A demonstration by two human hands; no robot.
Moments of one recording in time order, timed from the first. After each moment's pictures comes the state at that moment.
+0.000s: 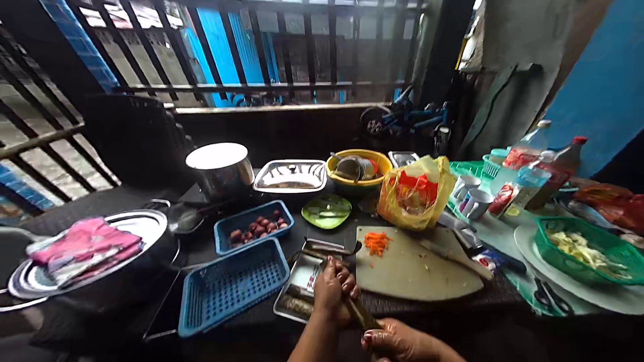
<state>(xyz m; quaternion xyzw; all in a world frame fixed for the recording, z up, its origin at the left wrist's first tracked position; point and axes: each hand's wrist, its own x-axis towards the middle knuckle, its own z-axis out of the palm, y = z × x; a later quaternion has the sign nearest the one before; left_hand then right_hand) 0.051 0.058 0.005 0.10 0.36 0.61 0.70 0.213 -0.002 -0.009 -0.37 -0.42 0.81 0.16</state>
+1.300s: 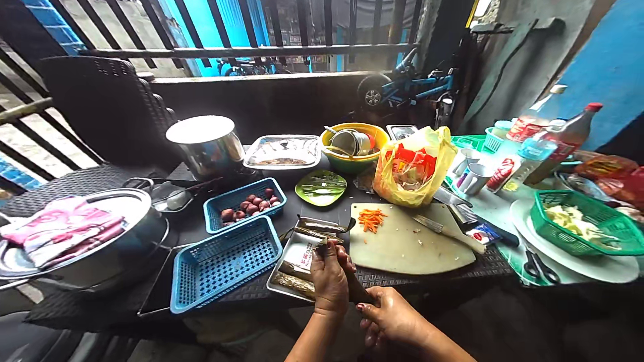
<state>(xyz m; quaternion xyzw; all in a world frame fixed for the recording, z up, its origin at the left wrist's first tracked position) 0.077 0.046 -0.002 0.21 0.40 0.73 0.52 0.204 0.002 -0.007 -0.59 -0.49 0.63 0.13</state>
